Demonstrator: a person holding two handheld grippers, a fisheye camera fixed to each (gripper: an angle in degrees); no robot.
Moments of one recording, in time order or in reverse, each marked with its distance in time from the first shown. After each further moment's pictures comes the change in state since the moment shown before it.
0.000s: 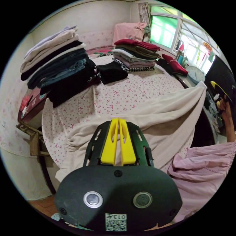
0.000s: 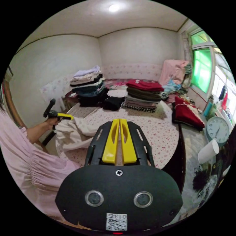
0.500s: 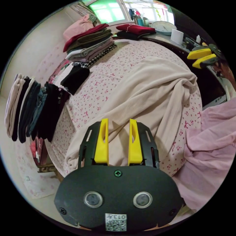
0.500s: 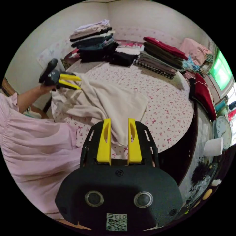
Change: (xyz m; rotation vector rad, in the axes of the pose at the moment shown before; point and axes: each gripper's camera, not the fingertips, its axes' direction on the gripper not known) left arm 0.117 -0.013 0.042 -0.121 -0.102 0.506; right arm -0.013 0.033 0.060 -0.429 0.002 -0.084
